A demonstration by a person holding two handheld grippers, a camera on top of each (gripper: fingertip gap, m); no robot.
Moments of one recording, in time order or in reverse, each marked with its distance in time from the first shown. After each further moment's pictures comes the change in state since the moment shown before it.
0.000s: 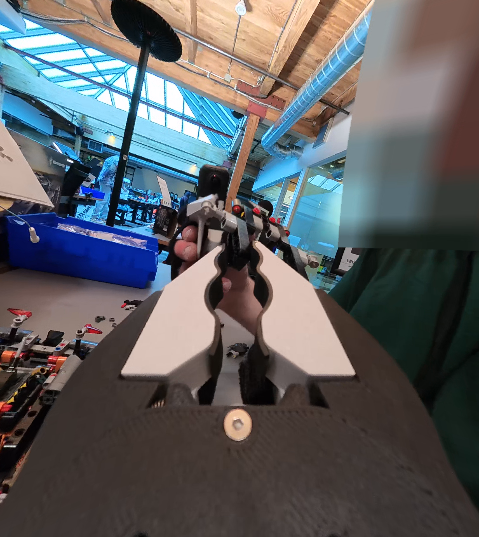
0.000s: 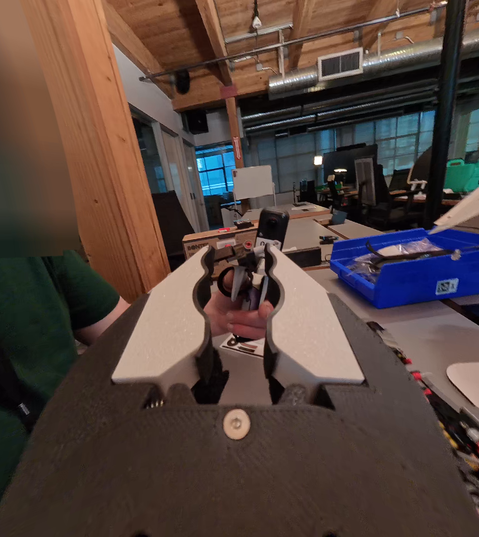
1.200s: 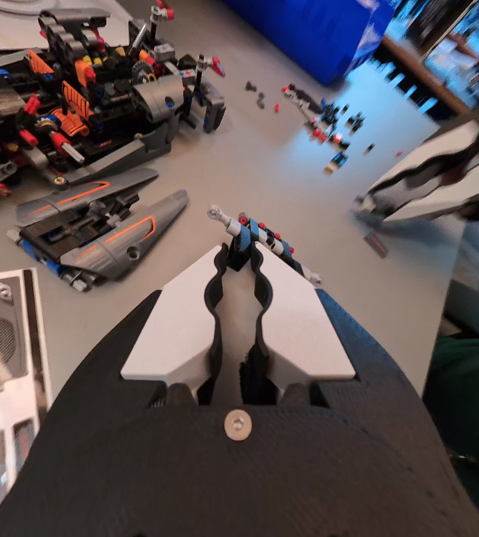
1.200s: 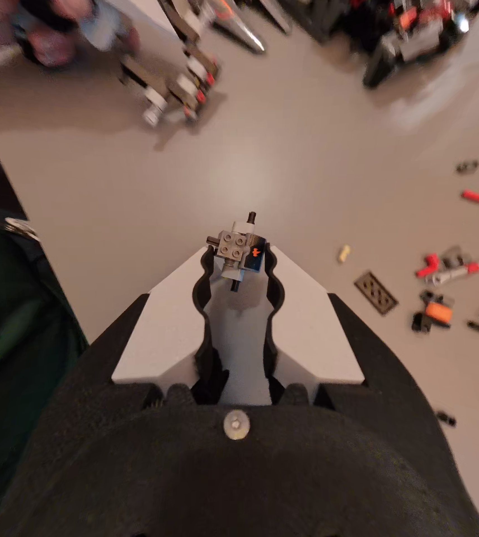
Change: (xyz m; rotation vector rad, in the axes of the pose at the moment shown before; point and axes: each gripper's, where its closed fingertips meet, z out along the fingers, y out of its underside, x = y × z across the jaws) left arm -0.031 0.166 -0.056 -0.580 -0.888 -0.109; right arm -0.064 0.181 -0.180 -0.979 0.688 0.106
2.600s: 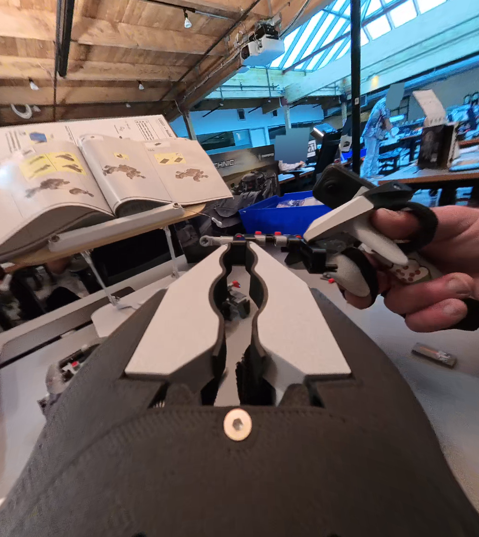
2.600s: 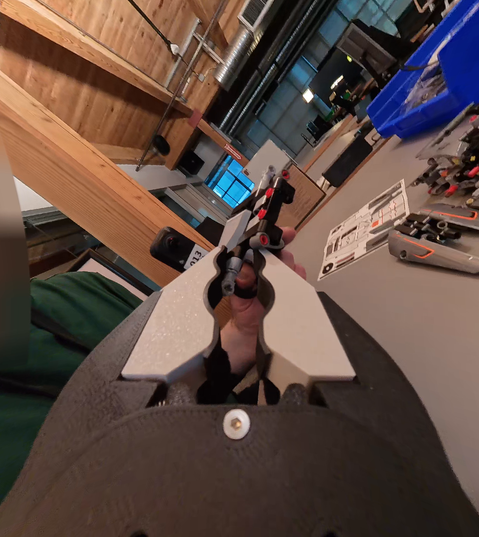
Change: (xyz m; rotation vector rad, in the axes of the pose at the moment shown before) left arm 0.066 -0.108 -0.049 0.696 -0.218 0.550; right arm -0.052 -0.173 -0.013 0.693 -0.930 0.584
